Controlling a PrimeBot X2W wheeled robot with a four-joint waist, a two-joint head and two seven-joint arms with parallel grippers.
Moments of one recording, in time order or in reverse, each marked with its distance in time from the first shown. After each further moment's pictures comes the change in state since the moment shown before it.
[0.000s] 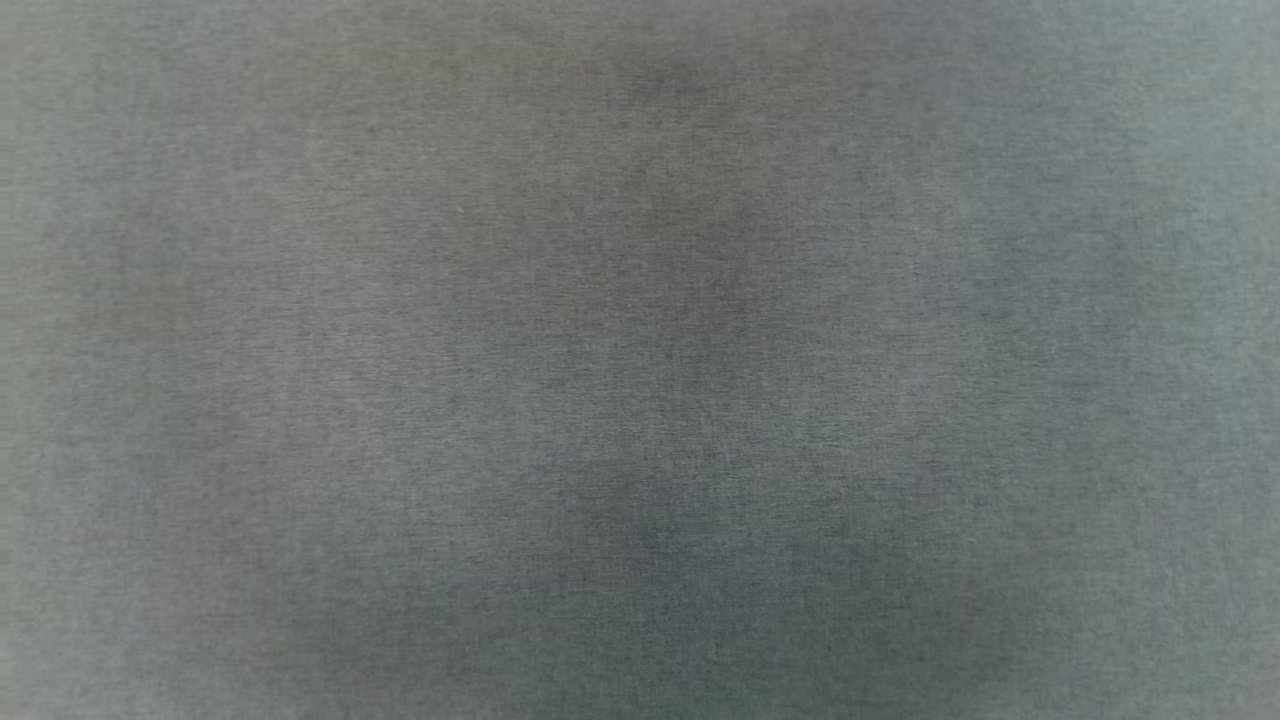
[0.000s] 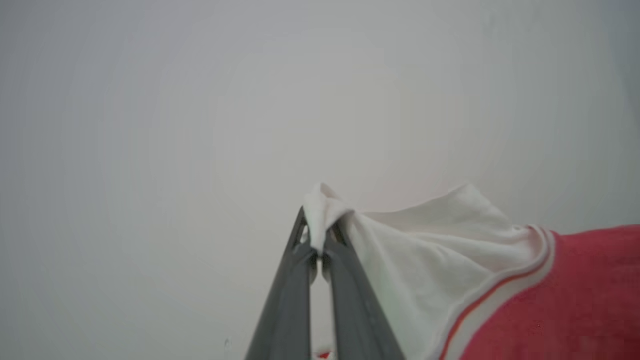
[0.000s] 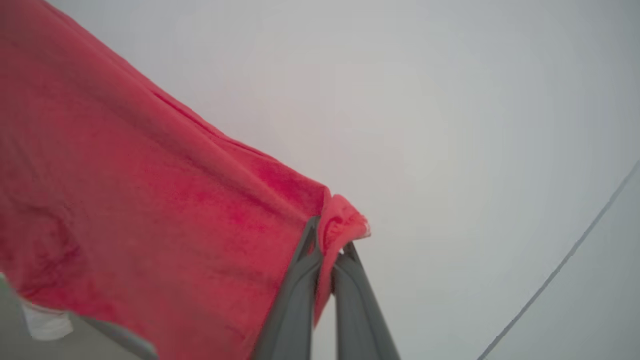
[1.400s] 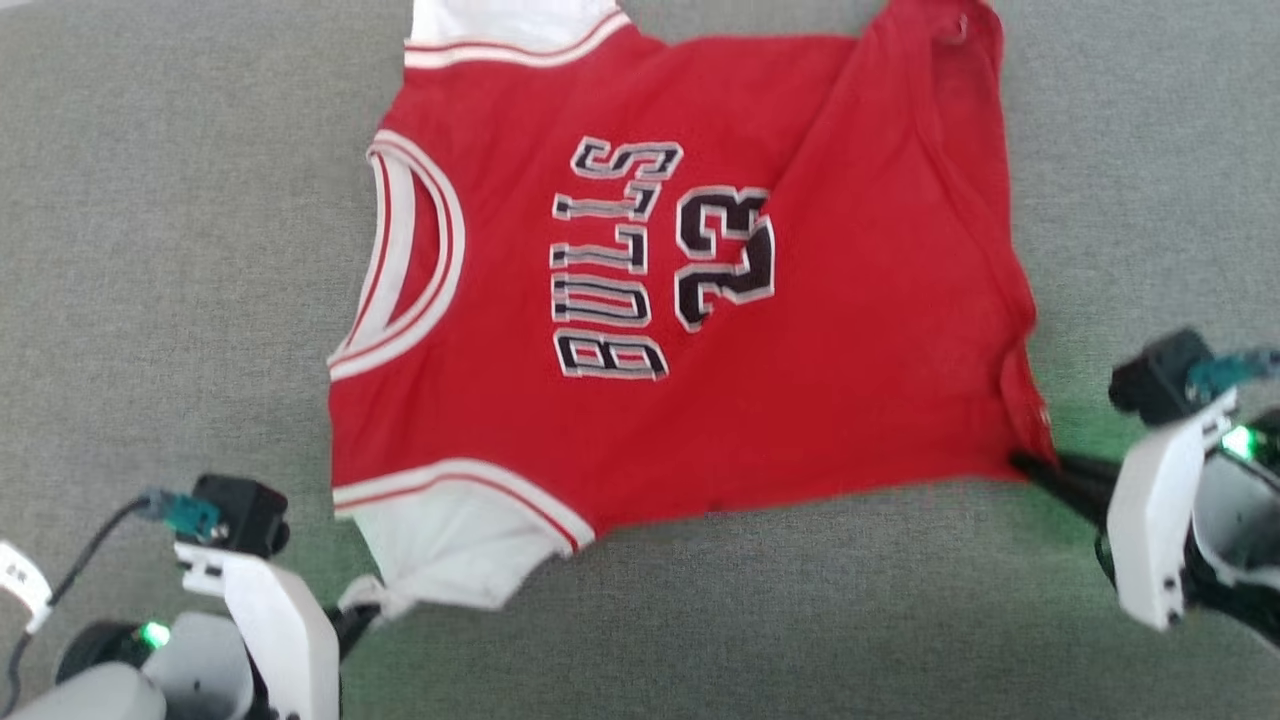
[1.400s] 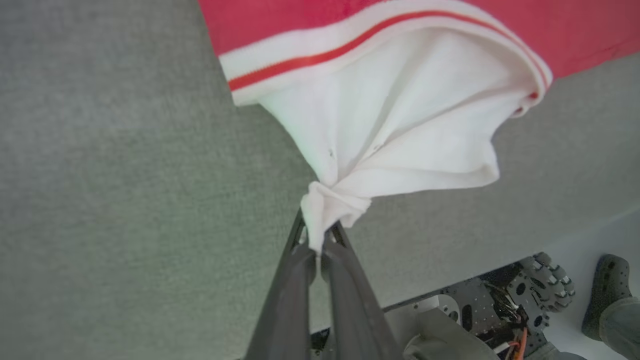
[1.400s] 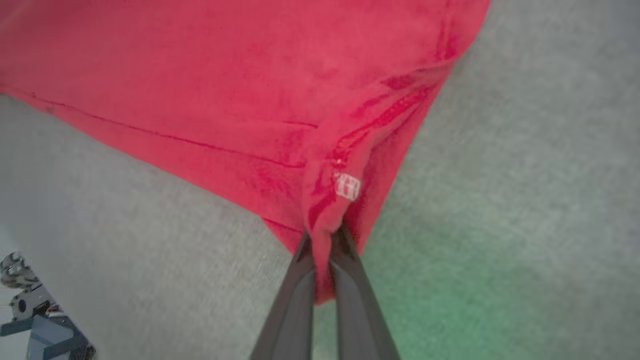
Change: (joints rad) left arm 1.367 0.435 -0.222 -0.927 -0.646 0.379 0.587; right arm 1.060 -0.403 0.163 -0.690 0.553 0.000 0.514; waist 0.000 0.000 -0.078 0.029
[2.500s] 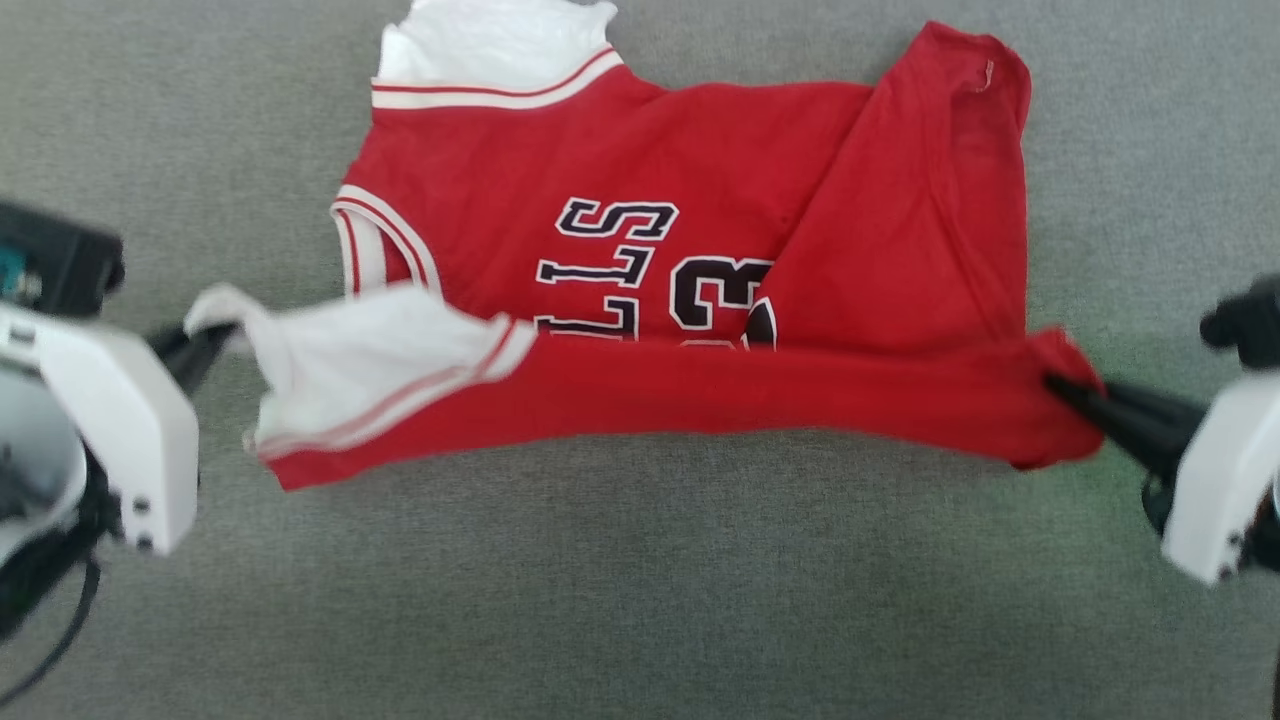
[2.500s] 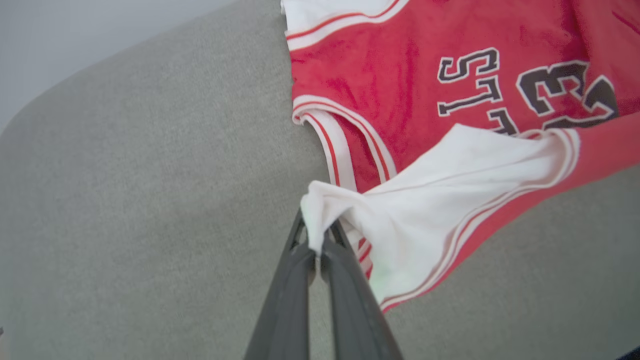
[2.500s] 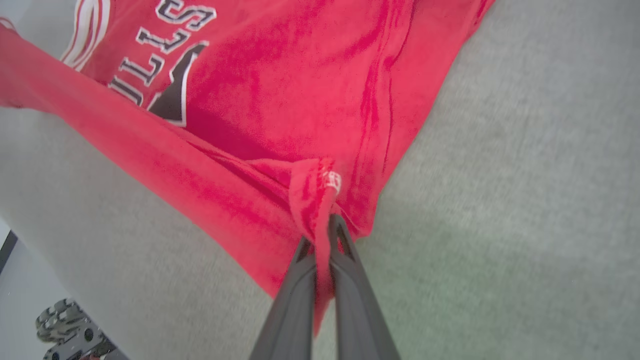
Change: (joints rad) left arm -0.259 0.185 0.136 -0.128 0.146 -0.002 0.081; right arm 0.218 0.077 -0.410 -0.277 -0.035 0.000 0.169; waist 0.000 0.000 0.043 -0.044
